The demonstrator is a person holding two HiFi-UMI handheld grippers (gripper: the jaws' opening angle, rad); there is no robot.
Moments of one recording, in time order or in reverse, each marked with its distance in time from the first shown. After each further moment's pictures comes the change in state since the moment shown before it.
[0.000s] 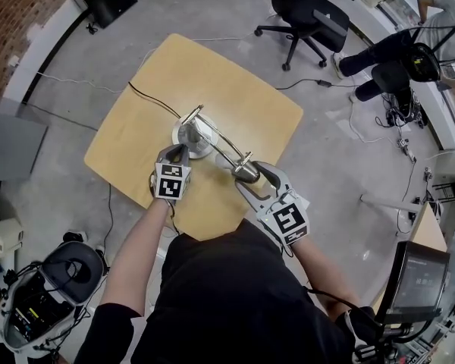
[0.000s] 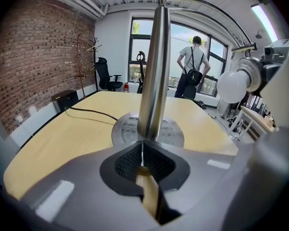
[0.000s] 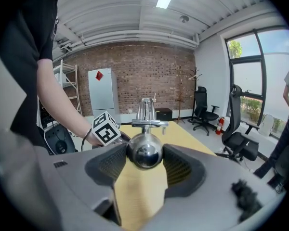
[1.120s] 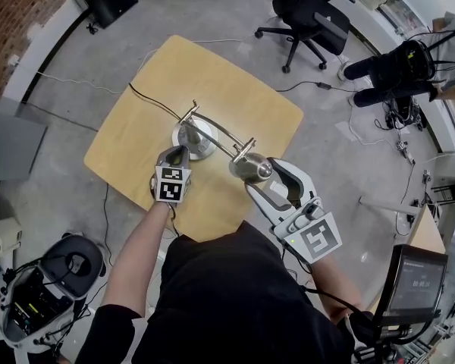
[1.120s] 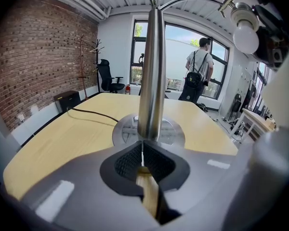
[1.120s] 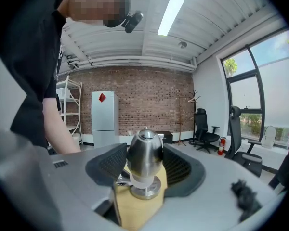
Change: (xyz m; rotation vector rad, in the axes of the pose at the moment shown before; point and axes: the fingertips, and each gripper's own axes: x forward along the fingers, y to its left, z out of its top) left arm -0.004 -0.001 0.006 -0.012 -0.033 0.014; right arm -0.058 -0.003 0.122 -0.027 -0.259 -0.007
